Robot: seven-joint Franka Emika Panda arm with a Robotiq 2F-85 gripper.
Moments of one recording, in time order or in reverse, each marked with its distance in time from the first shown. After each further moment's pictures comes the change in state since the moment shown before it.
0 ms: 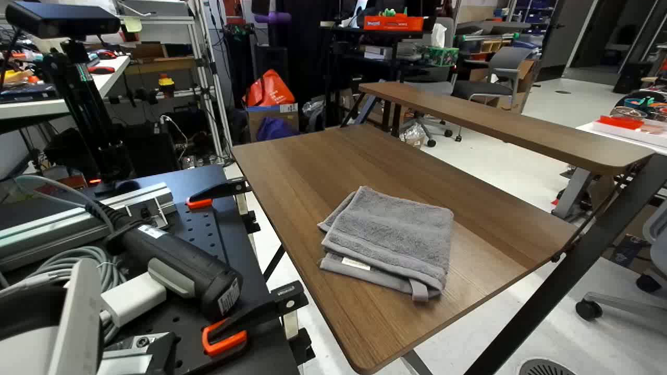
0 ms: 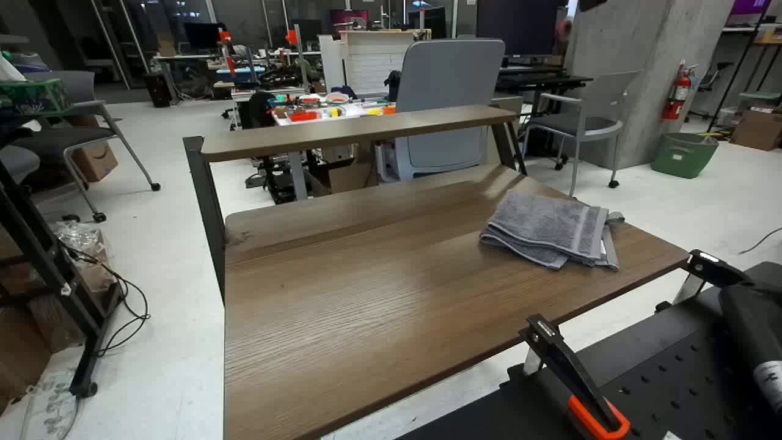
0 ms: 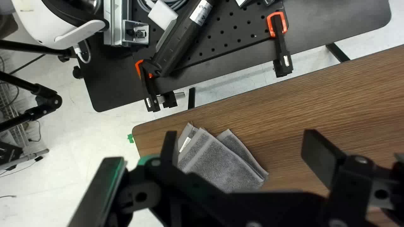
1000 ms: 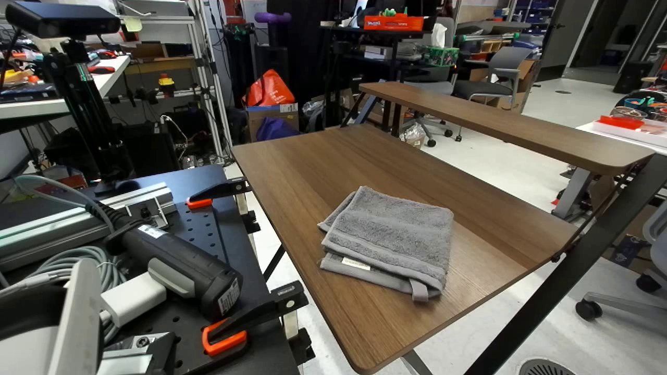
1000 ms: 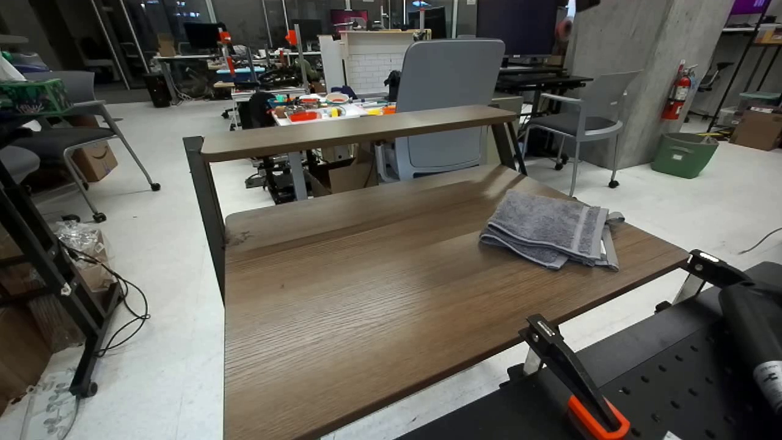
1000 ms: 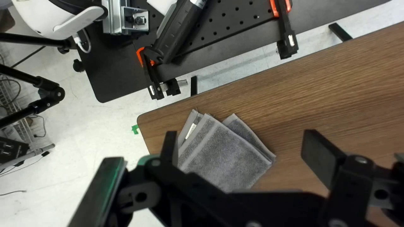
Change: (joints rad) arm 0.003 0.003 -0.029 -0.001 -0.032 0.047 0.035
